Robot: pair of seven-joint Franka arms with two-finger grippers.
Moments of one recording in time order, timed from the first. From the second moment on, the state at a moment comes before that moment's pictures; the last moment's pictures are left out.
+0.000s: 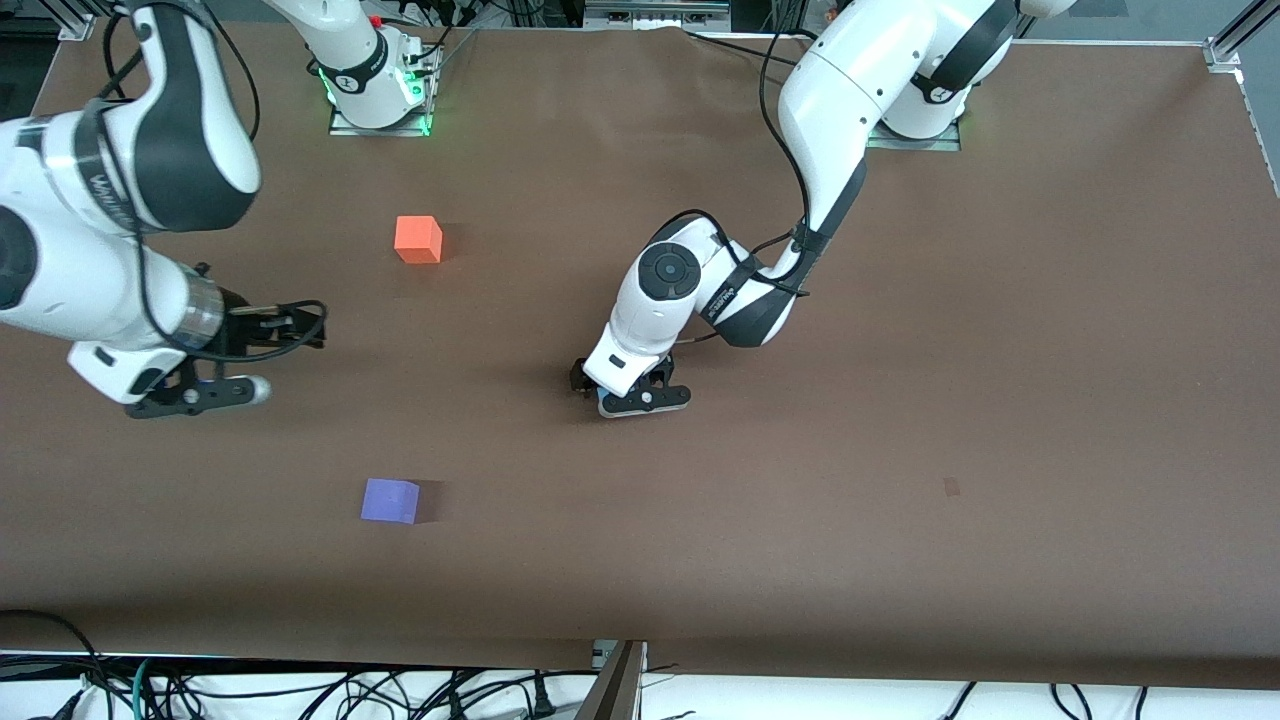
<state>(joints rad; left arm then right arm) -0.63 0.95 -0.14 -1.21 0.00 2.40 -0.93 0.16 0.37 0.03 -1.42 0.00 1.66 0.00</state>
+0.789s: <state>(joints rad) -0.42 0.81 -0.13 -1.18 0.00 2.10 -0.87 0.31 0.49 0.03 -1.42 0.09 1.81 0.16</state>
